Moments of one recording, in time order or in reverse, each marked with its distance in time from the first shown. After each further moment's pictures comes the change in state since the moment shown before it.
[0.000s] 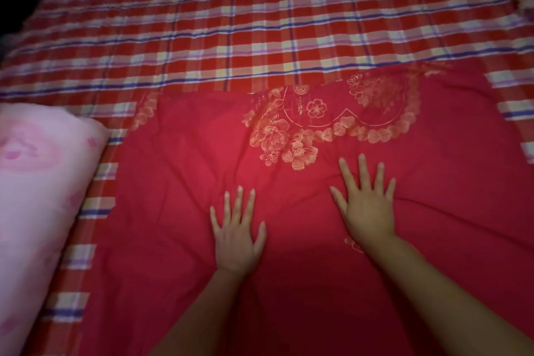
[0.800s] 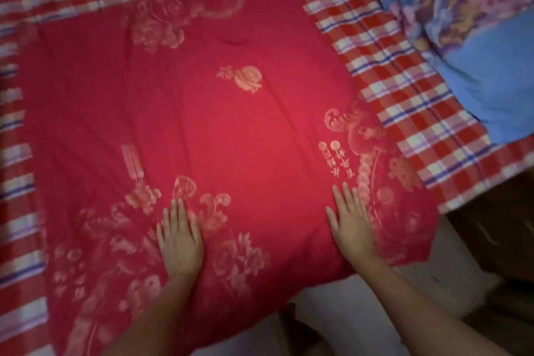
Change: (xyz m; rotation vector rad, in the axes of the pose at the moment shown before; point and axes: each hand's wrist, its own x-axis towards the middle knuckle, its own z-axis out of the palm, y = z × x) left_hand -0.372 -0.004 -0.023 -0.201 -0.134 -0.024; right_hand -0.522 0.109 0.023 0.264 -0.078 0.412
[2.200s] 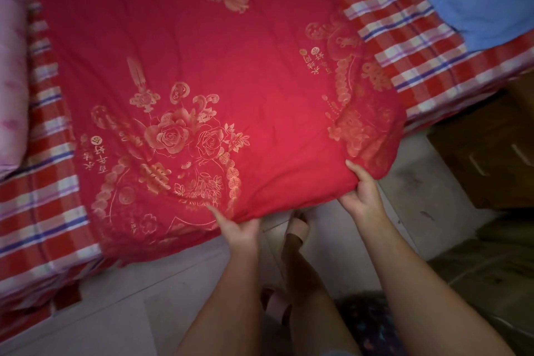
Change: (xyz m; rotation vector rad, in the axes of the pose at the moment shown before) left_hand -0.244 0.068 0.012 -2.264 -0.205 -1.050; right_hand -0.167 0.041 -0.031 2.229 -0.193 0.710
